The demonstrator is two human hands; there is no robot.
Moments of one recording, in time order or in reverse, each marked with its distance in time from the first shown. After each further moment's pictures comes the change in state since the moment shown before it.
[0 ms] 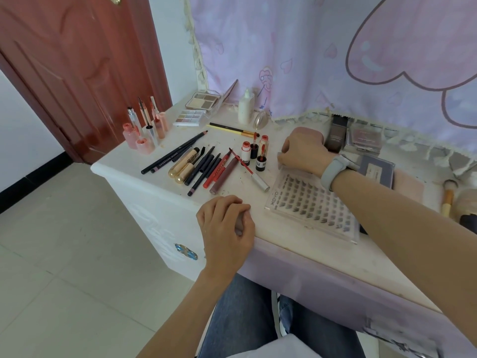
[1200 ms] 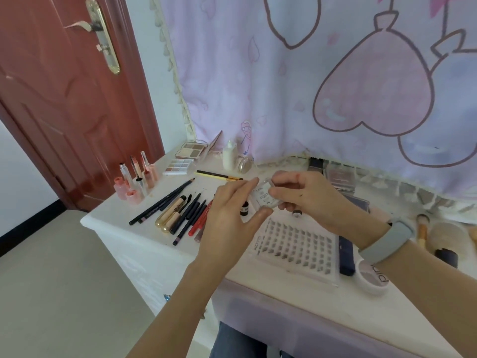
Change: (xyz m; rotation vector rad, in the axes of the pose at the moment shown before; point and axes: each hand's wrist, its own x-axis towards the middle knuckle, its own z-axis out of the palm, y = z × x) left_hand 0.092 0.067 -0.020 -0.203 -0.255 0.105; right_hand -0.091 0.006 -0.075 1.375 -0.080 -0.027
